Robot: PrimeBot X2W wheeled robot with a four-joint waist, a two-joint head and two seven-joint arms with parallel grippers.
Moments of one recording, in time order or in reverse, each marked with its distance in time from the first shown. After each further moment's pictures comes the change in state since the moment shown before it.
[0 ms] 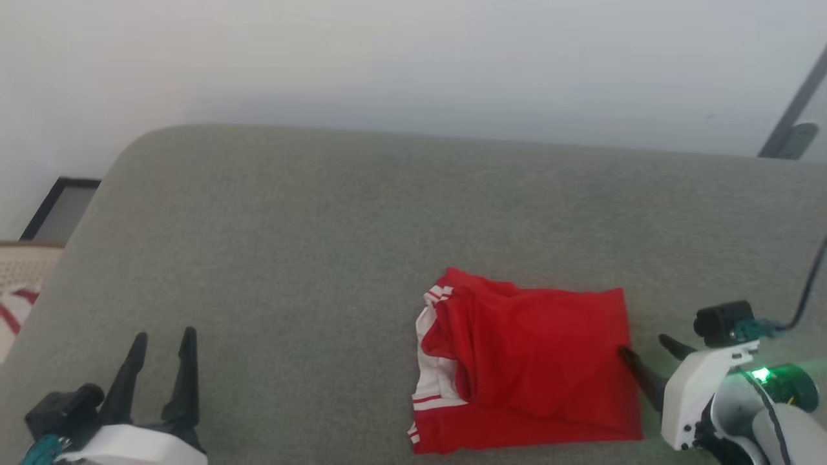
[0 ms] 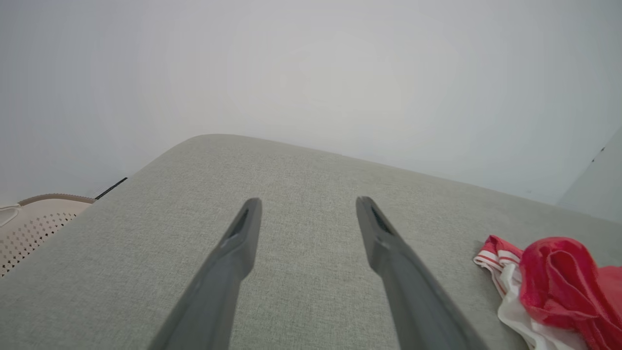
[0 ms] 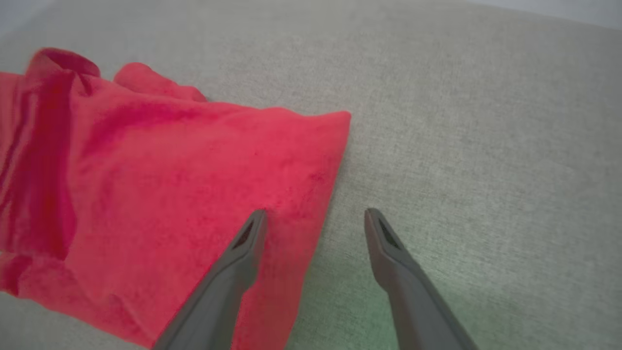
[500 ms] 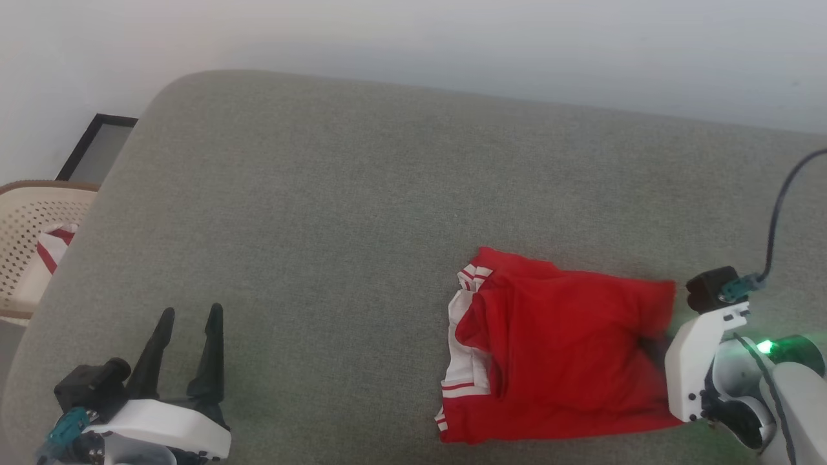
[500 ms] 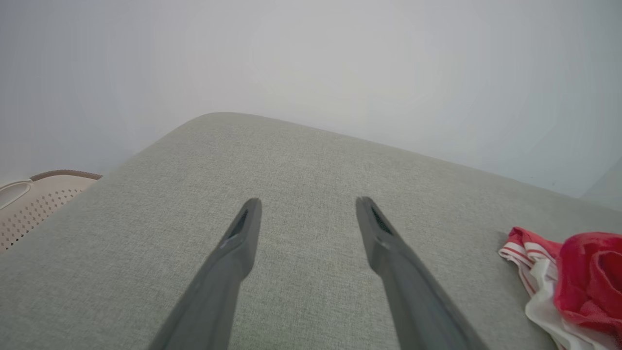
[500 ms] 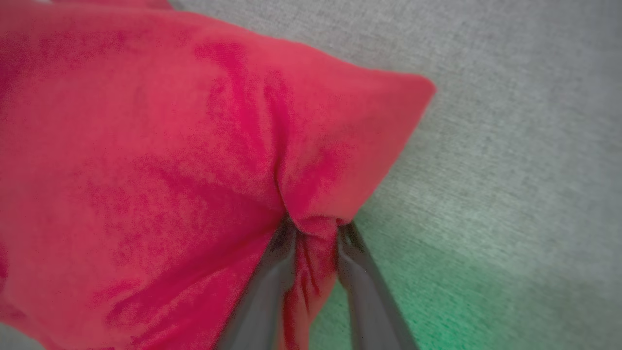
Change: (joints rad) left arm -0.087 -0.041 -0.040 0.047 0.019 -0.015 -0.003; right arm -0.121 -0.016 0.017 0.100 -0.006 0.001 0.261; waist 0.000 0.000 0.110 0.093
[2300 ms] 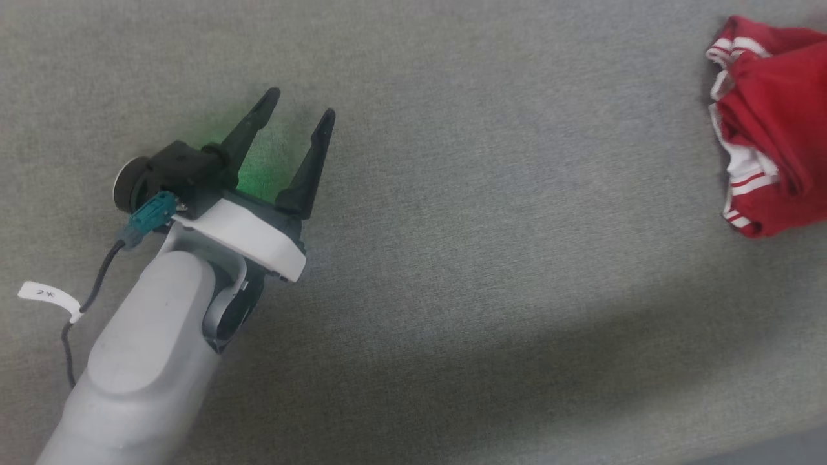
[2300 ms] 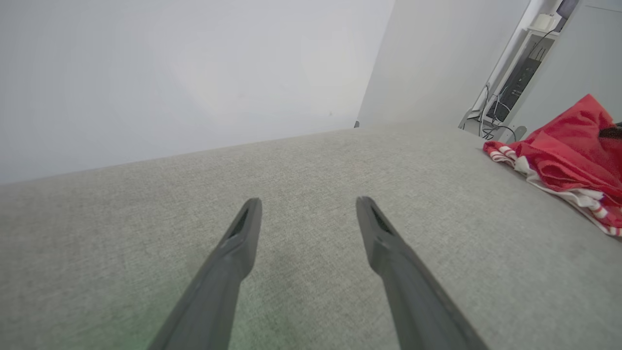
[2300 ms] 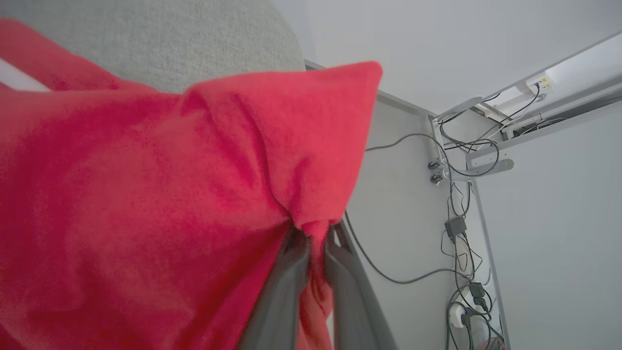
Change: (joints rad) left arm -0.594 0.078 -0.381 0.116 0.017 -0.031 0.001; right arm -0.655 -0.260 -0.061 0.497 -0.337 0.000 -0.372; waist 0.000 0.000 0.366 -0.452
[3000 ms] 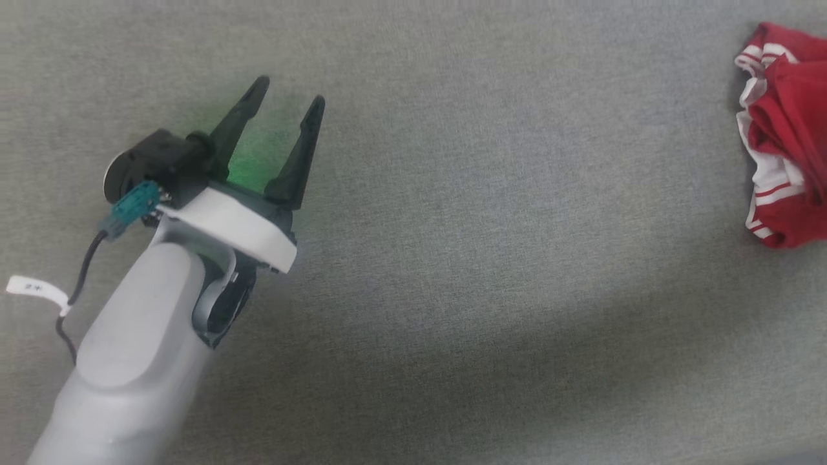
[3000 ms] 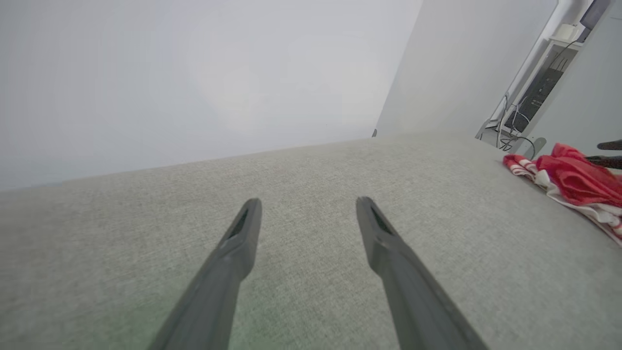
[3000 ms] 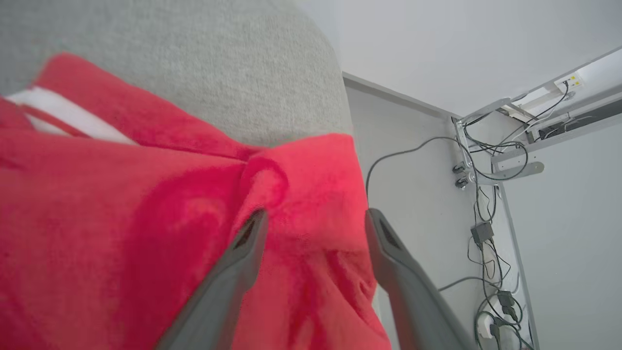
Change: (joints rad) left arm -0.038 0.012 -0.007 0.023 -0.042 -0.001 -0.004; right arm -0.128 0.098 -0.004 0.255 -0.072 0.000 -0.093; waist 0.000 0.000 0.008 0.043
